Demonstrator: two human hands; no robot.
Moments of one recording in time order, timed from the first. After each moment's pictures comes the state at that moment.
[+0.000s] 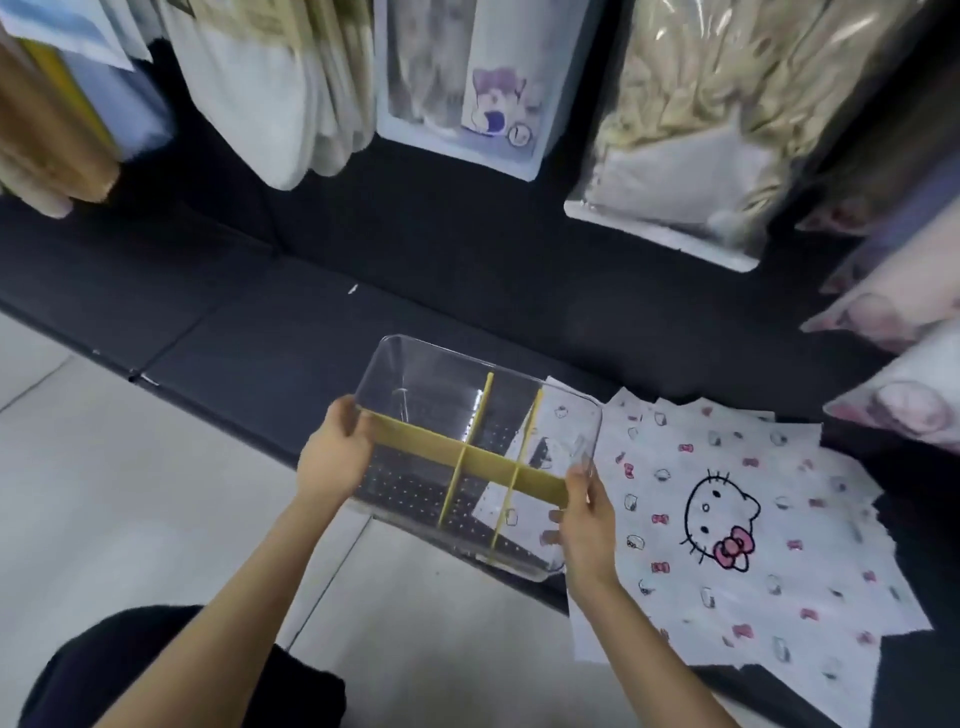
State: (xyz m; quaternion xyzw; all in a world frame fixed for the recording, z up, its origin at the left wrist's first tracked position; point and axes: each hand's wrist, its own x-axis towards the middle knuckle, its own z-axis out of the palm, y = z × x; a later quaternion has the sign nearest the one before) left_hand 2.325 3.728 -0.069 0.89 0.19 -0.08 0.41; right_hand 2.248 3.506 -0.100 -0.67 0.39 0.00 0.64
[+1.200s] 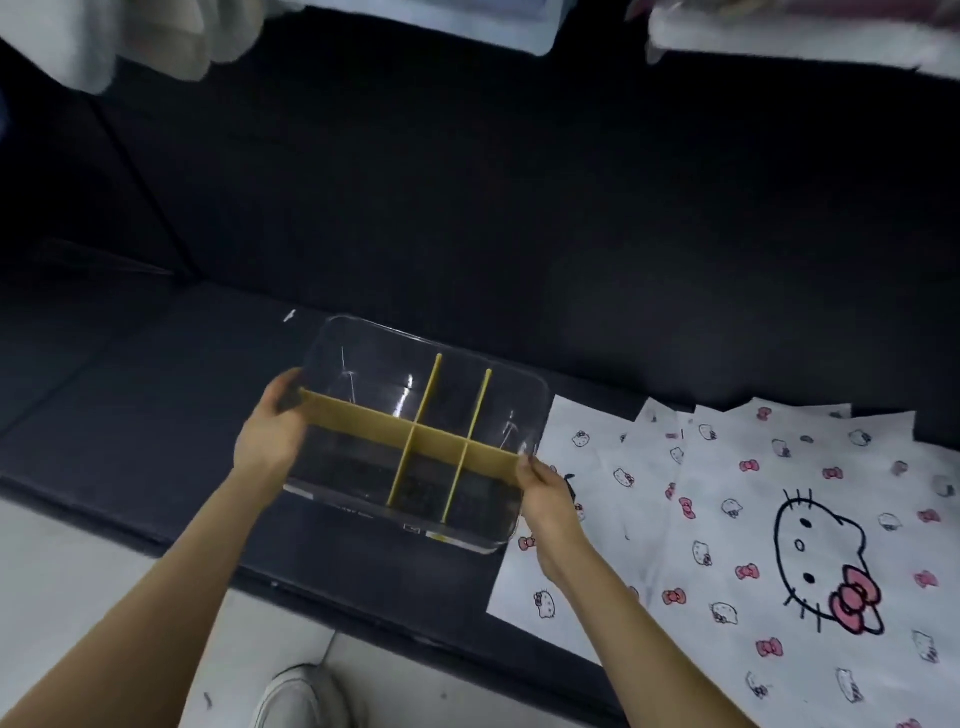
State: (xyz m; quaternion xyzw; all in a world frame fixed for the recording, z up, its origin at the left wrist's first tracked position) left_hand 2.497 3.774 -0.218 0.83 0.14 -0.03 0.53; right_hand 2.380 3.529 -0.221 -0.65 0.36 0.08 0.66
